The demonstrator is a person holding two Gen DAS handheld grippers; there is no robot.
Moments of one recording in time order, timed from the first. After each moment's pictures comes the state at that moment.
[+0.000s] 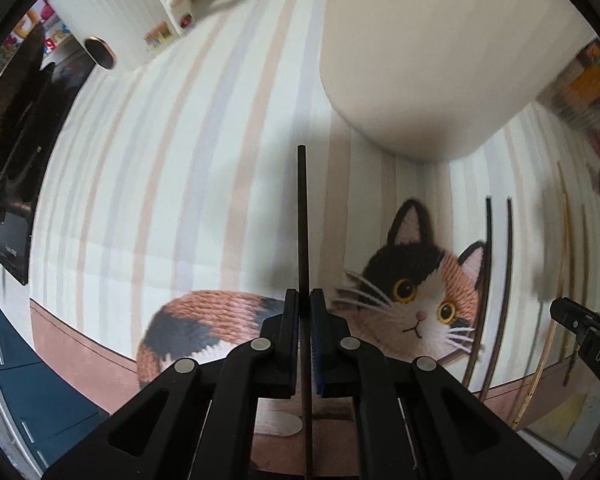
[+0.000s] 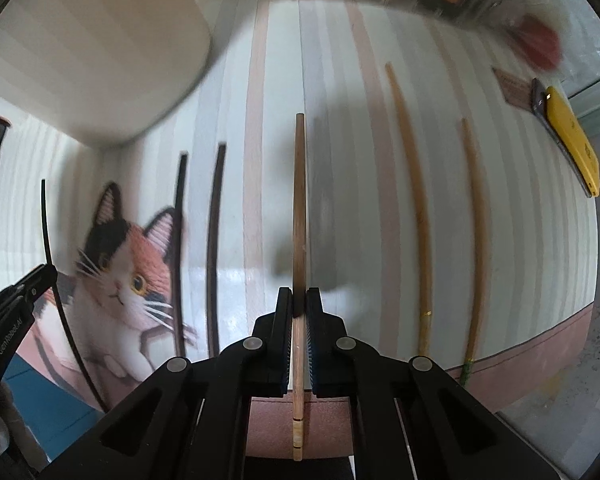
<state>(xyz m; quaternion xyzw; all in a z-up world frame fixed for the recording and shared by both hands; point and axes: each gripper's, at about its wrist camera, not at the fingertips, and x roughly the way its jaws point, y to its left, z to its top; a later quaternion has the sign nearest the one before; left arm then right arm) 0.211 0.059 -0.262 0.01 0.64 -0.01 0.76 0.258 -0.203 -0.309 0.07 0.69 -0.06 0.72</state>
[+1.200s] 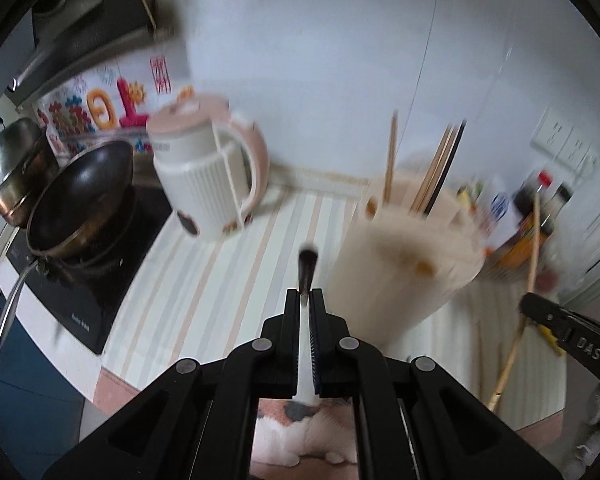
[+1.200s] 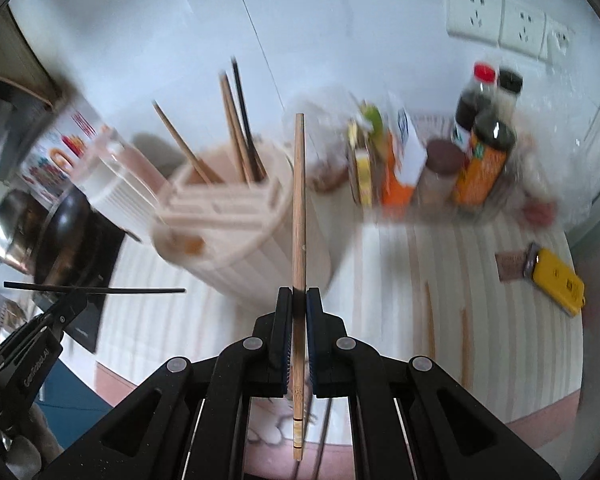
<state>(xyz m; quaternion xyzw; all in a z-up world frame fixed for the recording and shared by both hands) 0.207 0.086 -0.051 -0.04 0.45 0.01 0.89 0.301 -0.179 -0.105 0.11 0.50 0.03 0.86</state>
